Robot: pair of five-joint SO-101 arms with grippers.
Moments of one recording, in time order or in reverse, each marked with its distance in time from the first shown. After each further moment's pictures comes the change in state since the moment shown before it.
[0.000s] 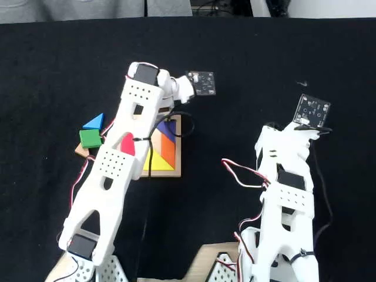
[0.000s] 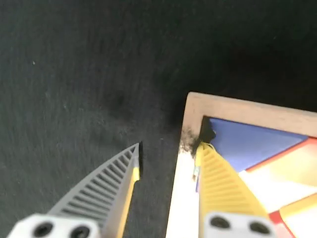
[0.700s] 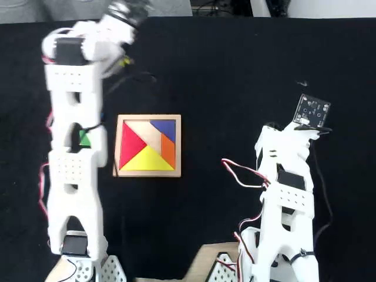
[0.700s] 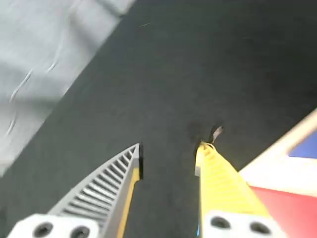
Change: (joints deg) left arm -17.0 -28.2 0.0 2.6 25.3; right arm 0.0 0.0 0.0 0.0 0.0
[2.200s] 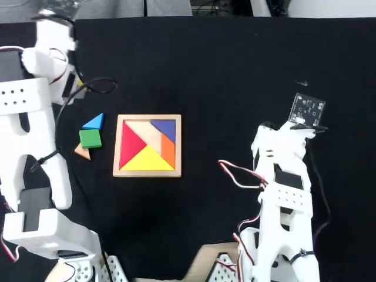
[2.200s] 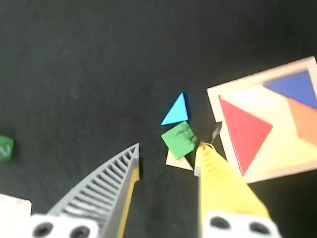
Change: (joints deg) left arm -8.9 -43.3 57.7 0.0 13.0; right arm -1.8 0.0 0.2 0.0 0.0
